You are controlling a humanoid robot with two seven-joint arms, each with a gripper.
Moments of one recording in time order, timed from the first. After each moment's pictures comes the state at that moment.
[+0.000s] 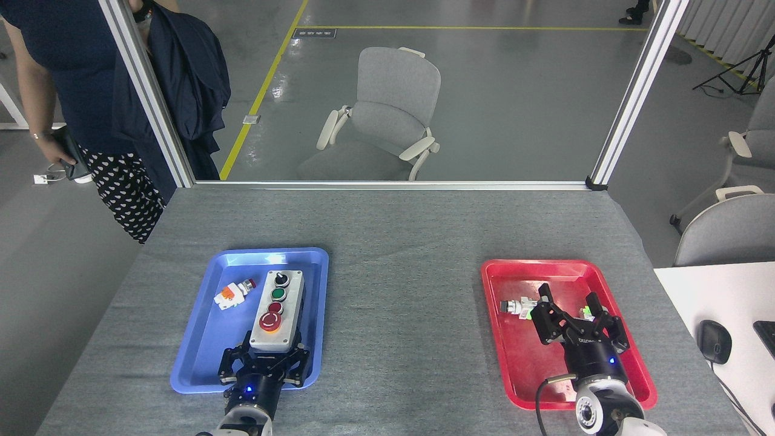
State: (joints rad) left arm -0.33 0.03 -0.18 -0.79 -1.38 0.09 0.35; right arm -0.21 -0.08 -0.09 -1.20 1.17 -0.18 -0.14
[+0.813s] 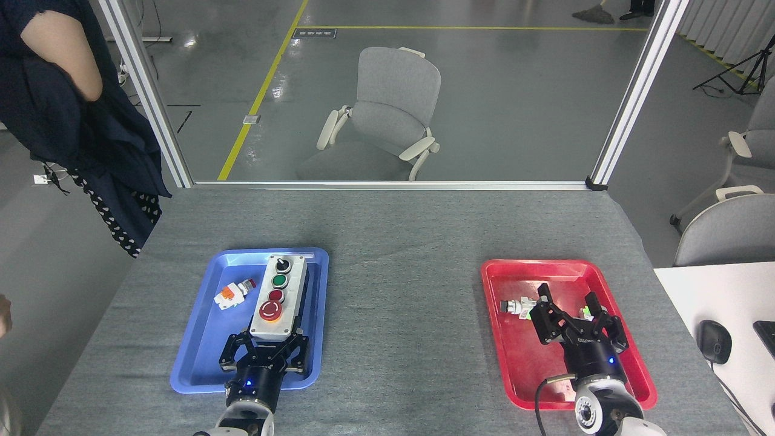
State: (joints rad) left arm -0.28 0.03 -0.18 -0.94 -1.38 0.09 0.37; right arm -0.21 -0.08 -0.09 -1.20 1.17 -0.18 -0.14
